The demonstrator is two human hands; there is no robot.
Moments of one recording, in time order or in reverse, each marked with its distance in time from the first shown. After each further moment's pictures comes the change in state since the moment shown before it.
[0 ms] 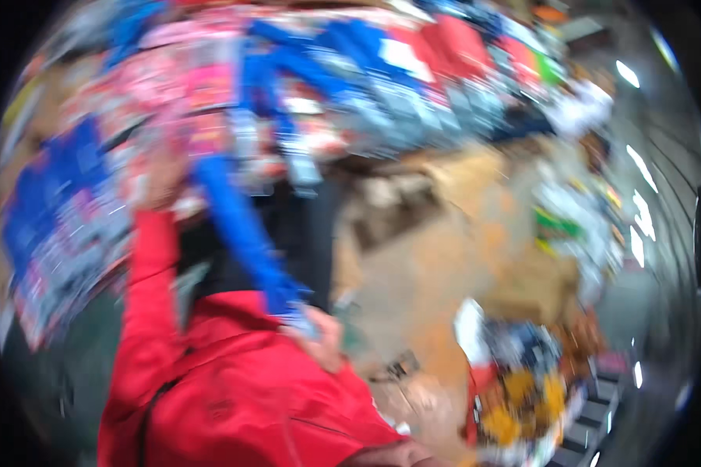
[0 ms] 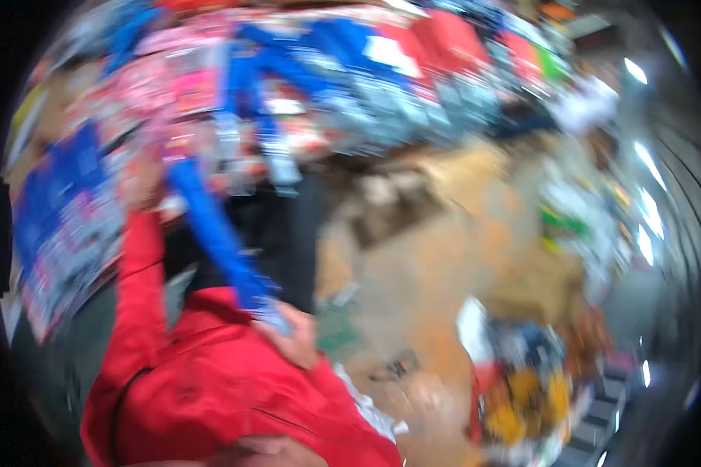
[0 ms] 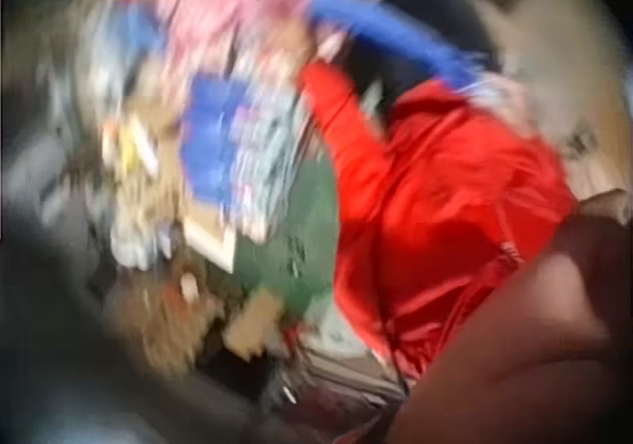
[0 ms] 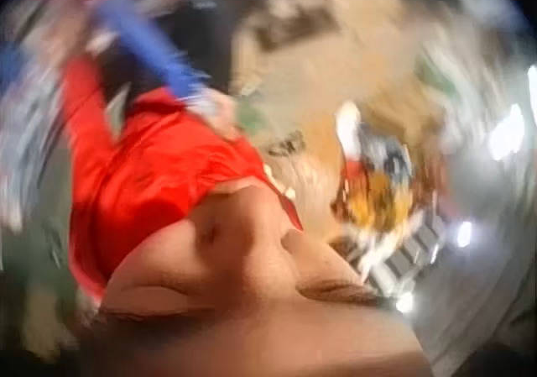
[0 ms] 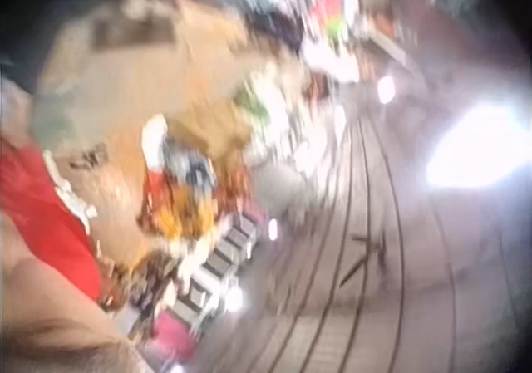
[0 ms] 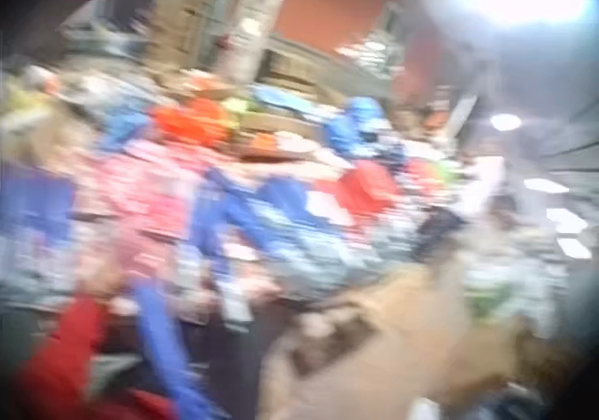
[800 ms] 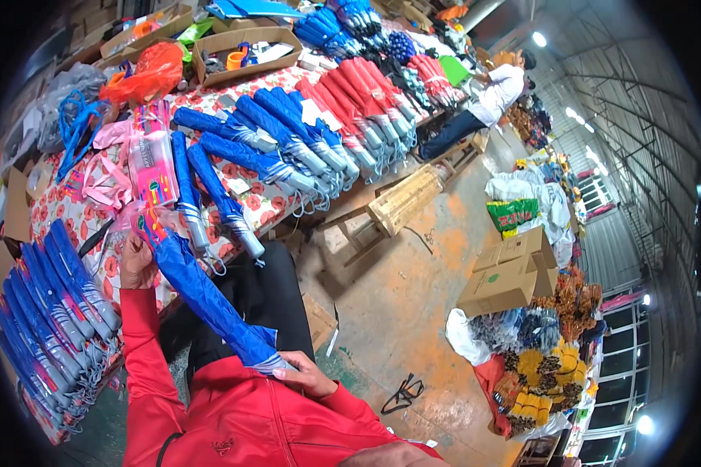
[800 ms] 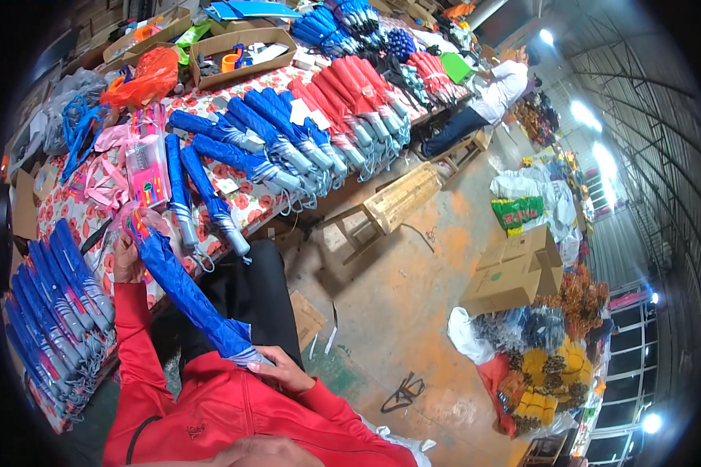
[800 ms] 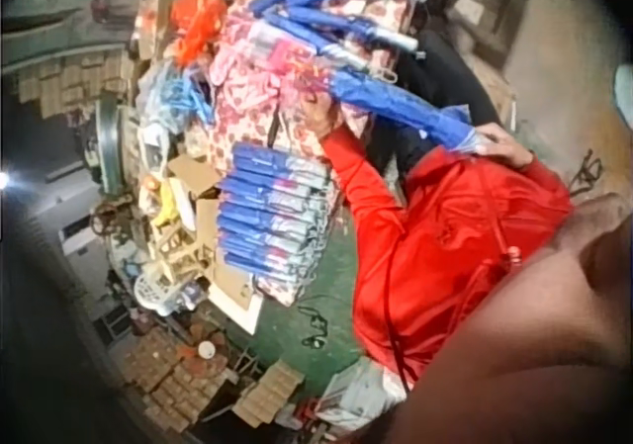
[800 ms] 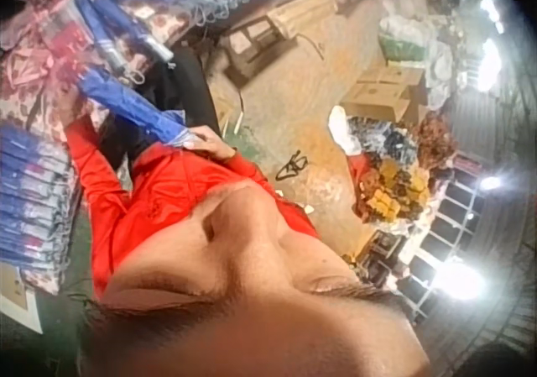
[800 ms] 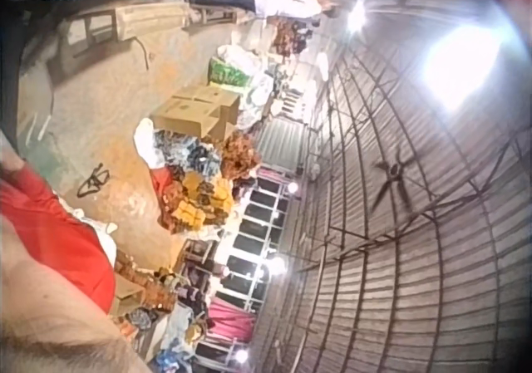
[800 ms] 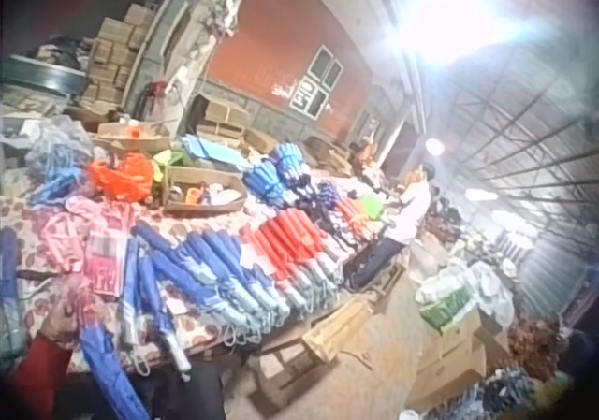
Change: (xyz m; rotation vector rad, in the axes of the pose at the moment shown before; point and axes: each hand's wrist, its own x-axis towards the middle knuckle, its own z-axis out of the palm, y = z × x) left_hand 0.018 0.026 0.035 -0.533 -0.214 0.010; right_hand 0.024 -0.009 -0.015 0.536 -0.333 0.194
